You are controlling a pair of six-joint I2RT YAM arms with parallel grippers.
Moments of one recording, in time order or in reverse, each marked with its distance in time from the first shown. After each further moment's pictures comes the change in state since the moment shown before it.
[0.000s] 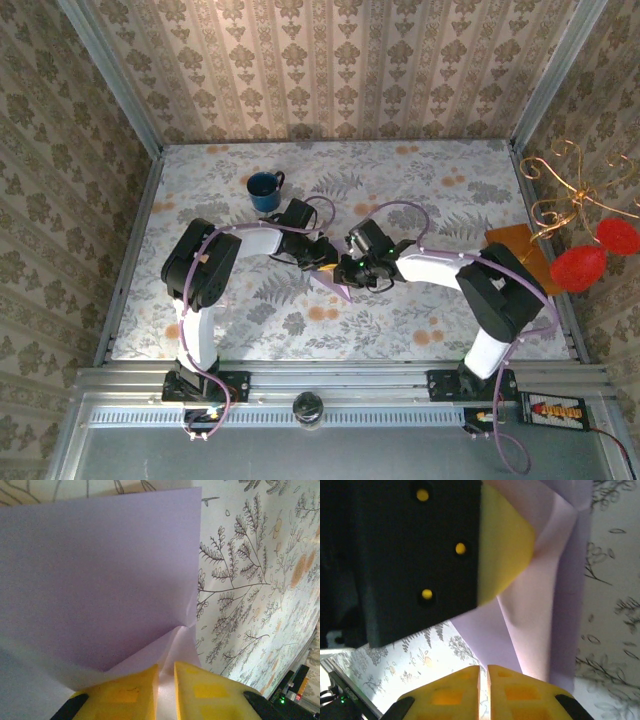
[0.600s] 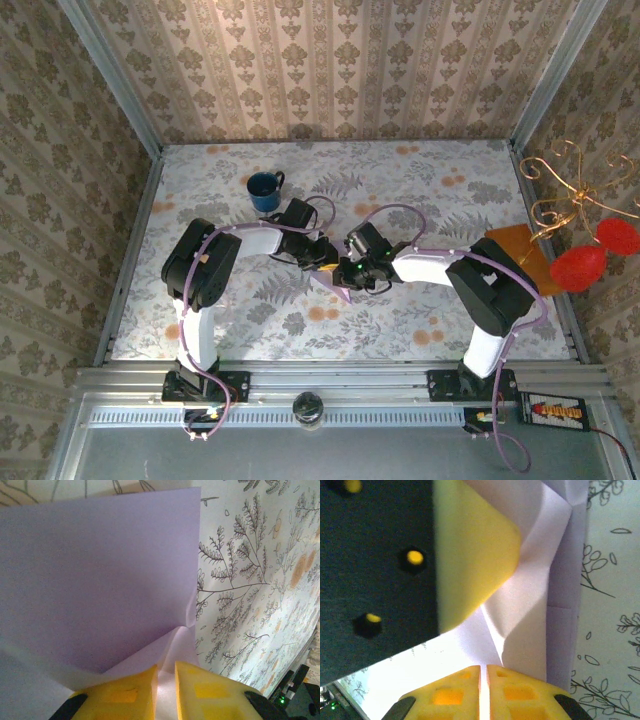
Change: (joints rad) left arm 0.000 0.000 0.005 -0.006 0.001 0.000; right arm 0.000 0.043 -0.018 0.043 -0.002 0.004
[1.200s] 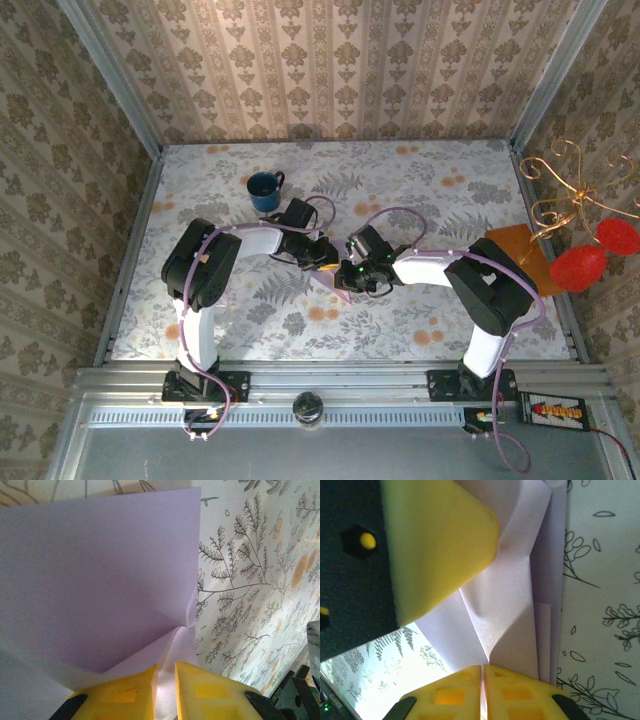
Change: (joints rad) left arm -0.002 0.000 0.005 -0.007 -0.005 0.000; right arm 0.000 0.002 -0.028 0.024 0.003 0.002
